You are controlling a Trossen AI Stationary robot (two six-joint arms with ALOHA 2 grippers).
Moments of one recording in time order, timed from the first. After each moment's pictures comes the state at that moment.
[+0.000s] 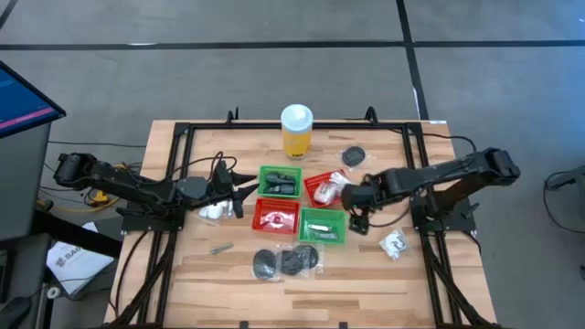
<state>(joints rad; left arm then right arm) -0.12 0.97 0.32 0.52 -0.53 -0.19 0.16 1.40 1.06 -0.99 0.13 0.46</state>
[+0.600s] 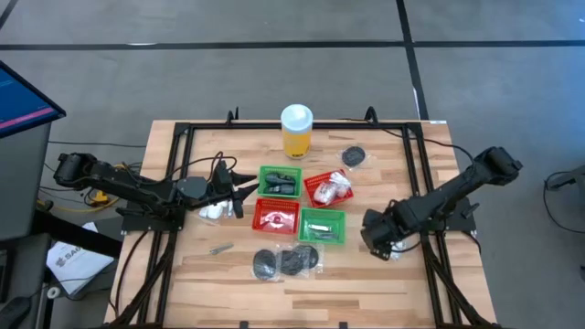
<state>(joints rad) -0.12 0.97 0.32 0.52 -0.53 -0.19 0.48 1.37 0.89 -1.09 0.06 0.92</state>
